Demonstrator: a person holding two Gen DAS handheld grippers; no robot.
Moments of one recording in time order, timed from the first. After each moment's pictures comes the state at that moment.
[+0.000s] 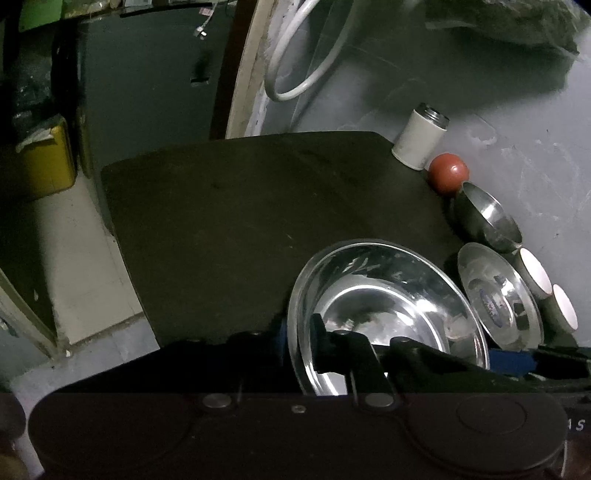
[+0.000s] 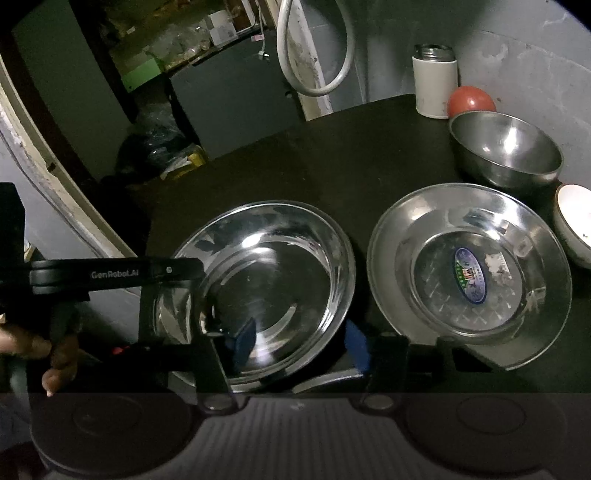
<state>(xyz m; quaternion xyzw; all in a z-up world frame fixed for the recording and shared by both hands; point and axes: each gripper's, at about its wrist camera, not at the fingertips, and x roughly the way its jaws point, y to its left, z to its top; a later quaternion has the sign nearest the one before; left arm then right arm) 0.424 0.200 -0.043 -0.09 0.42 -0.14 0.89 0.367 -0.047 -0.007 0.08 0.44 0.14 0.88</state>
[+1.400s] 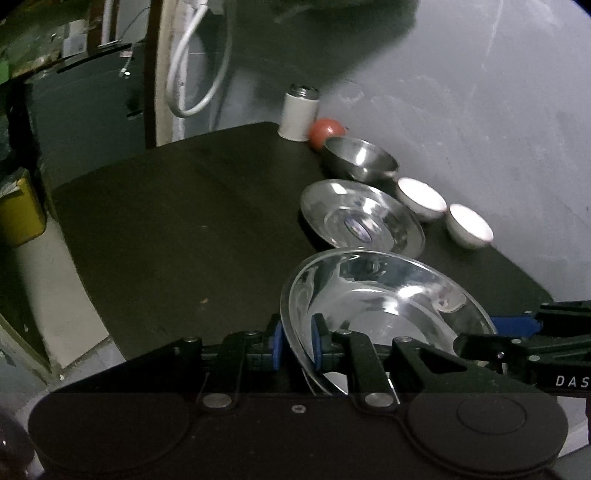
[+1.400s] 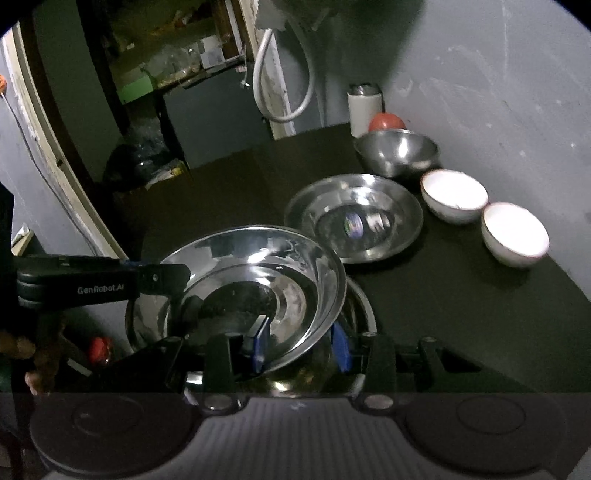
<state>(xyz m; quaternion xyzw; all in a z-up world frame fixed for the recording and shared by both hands) 0.285 0.114 -0.004 0.00 0.39 -0.21 0.90 0.227 -0.120 0.031 0.06 0.41 0.11 0.90</state>
